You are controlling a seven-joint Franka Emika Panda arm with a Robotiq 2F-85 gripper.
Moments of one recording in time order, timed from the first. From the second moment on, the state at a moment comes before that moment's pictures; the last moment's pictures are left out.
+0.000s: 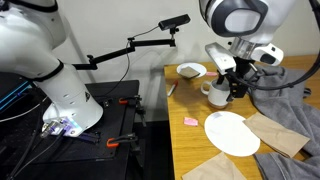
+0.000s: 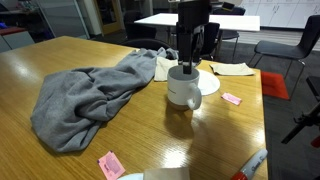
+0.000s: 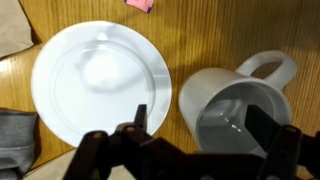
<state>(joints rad) -0.04 0.41 0.02 -2.05 0.10 2.38 -0.14</state>
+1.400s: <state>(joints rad) -0.03 0.50 0.02 -2.05 0.06 2.56 -0.14</state>
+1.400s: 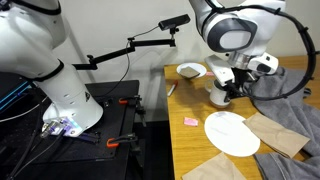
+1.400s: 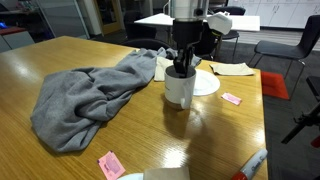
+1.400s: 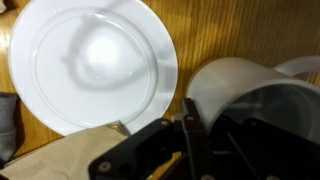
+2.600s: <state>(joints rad) 0.01 0.46 0.02 -1.99 0.06 2.50 -0.11</state>
